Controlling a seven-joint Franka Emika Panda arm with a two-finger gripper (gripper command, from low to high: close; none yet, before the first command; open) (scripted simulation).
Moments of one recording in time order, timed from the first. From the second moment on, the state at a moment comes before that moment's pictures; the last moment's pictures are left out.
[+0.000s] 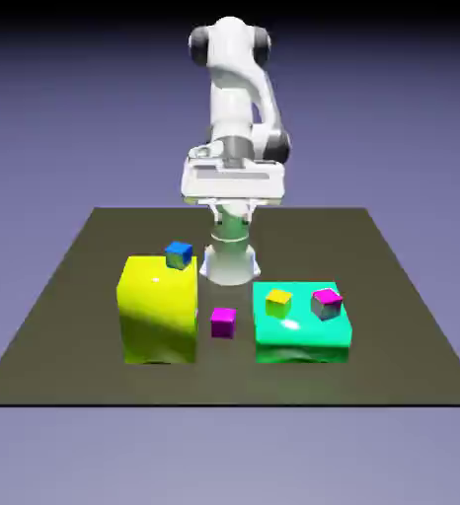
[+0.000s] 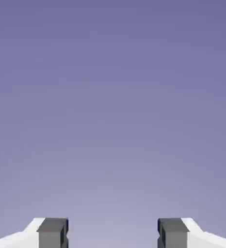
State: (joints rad) arm 0.05 -0.56 -0.04 -2.81 -0.04 3.02 0.72
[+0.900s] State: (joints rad) arm 0.93 -0.35 -1.02 -2.90 -0.86 2.62 0.35
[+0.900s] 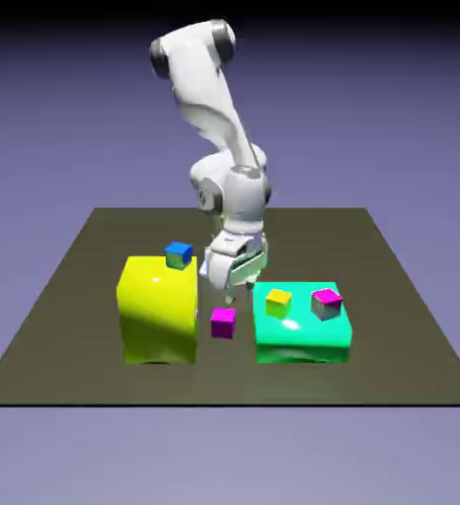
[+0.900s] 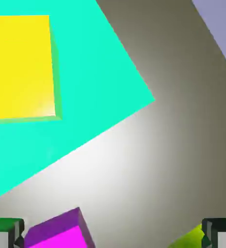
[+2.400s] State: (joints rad) arm 1.10 -0.29 -1.21 -2.90 -1.01 2.51 0.25
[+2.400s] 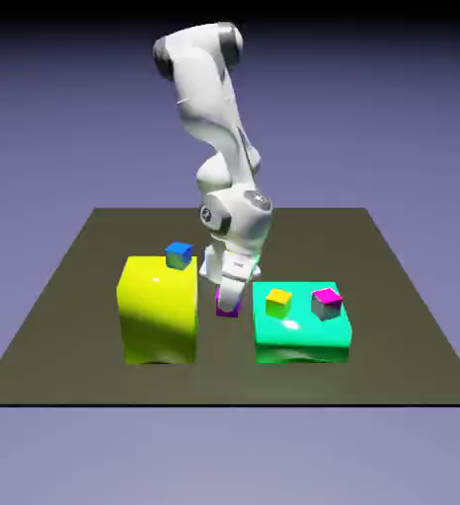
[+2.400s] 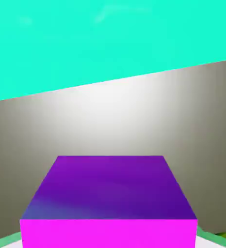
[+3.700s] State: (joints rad) arm 0.74 -0.12 -0.14 -2.67 -0.47 2.56 -0.66
